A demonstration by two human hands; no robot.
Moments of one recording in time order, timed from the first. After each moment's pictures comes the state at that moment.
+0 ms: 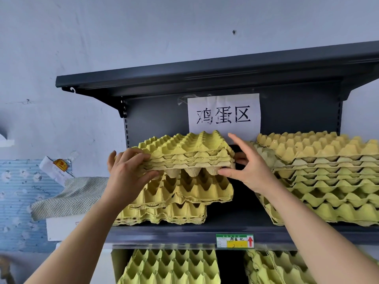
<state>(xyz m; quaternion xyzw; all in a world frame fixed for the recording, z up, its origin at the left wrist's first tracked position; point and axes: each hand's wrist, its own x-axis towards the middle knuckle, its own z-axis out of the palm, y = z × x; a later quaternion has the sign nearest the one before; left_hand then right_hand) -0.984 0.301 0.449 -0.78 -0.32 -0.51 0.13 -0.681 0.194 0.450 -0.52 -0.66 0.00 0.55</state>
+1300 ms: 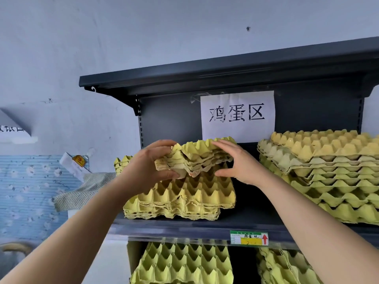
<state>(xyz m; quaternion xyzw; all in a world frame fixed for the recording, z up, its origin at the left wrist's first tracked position) -0.996 0.274 0.481 -0.88 -0.23 -0.42 -0.02 -0.710 0.237 0.462 -0.56 -0.74 -0.02 0.38</state>
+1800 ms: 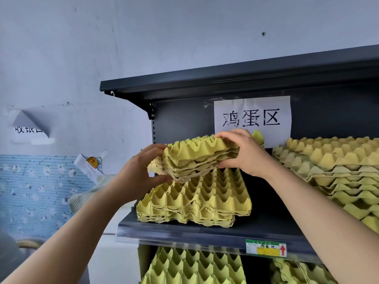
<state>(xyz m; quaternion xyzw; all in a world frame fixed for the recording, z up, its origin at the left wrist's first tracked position) -1.042 0.277 0.479 -0.86 -0.24 -0.44 0.01 -0.742 0.240 0.502 -0.52 -0.74 -0.09 0.42</state>
